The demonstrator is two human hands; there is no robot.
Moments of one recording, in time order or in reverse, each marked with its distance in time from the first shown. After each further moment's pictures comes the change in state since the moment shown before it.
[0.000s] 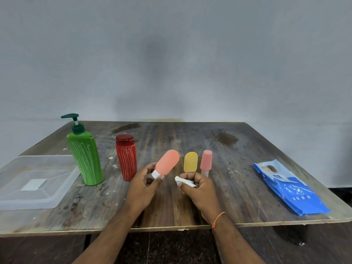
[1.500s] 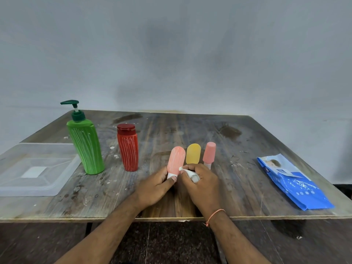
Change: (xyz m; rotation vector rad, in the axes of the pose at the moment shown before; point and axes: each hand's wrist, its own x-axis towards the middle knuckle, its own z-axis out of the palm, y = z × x) left_hand -0.001 -0.005 0.010 0.316 -0.465 -0.039; right_hand -0.010 -0.002 0.004 -0.454 0.190 -0.303
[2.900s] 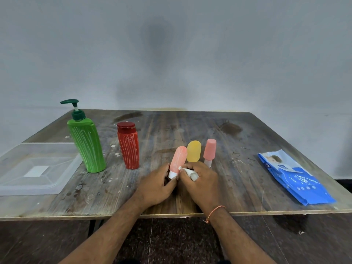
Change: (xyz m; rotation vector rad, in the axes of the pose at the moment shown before) left_hand 0.001 -0.002 0.007 0.251 0.112 0.052; right_hand -0.003 -0.003 -0.001 -0.060 -0.011 -0.061
